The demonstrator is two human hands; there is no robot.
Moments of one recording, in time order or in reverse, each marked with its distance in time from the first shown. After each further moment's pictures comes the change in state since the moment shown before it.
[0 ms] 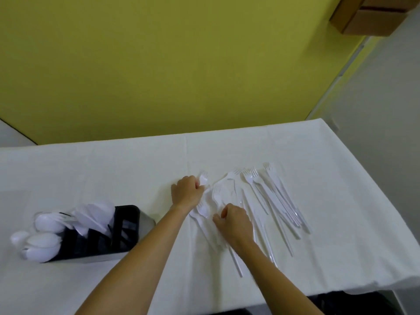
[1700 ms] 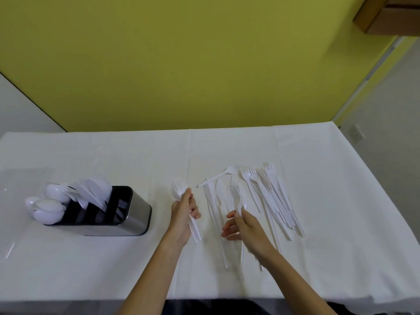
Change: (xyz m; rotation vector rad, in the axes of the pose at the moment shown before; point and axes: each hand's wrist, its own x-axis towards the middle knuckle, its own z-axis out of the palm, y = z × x) left_hand -0.096 0.020 0.016 -1.495 0.020 -0.453; right_hand -0.030 0.055 -0.060 0.751 -0.402 -0.009
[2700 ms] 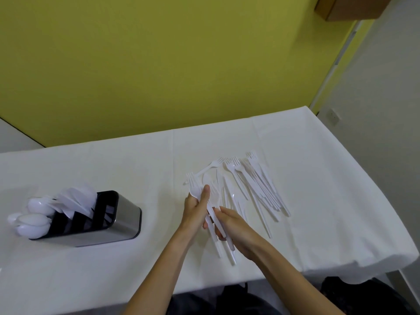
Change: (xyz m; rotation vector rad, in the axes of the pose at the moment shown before) left_hand -0.036 -0.017 0.033 0.572 -0.193 0.142; right_hand -0.034 -0.018 0.011 0.045 -0.201 0.004
